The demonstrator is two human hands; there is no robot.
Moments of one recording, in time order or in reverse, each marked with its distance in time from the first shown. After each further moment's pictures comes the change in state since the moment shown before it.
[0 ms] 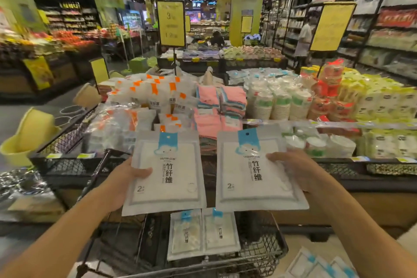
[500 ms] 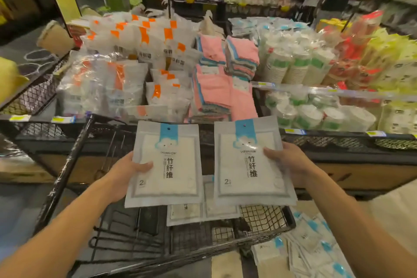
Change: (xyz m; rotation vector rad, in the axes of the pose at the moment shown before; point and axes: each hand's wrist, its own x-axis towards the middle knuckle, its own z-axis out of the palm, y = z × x) left_hand 0.137 -0.083 -0.071 0.003 -0.028 -0.235; right_hand 0.118 0.086 0.063 -0.077 0.021 0.147
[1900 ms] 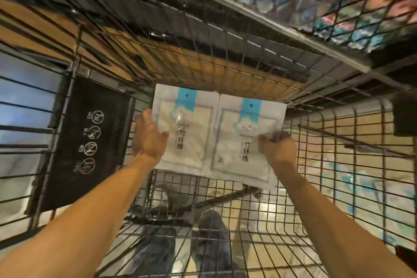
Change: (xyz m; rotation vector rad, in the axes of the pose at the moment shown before) left_hand 0.342 -0.363 0.033 0.811 0.563 -0.177; right_hand 0.345 0.406 0.072 -0.706 0.262 0.299
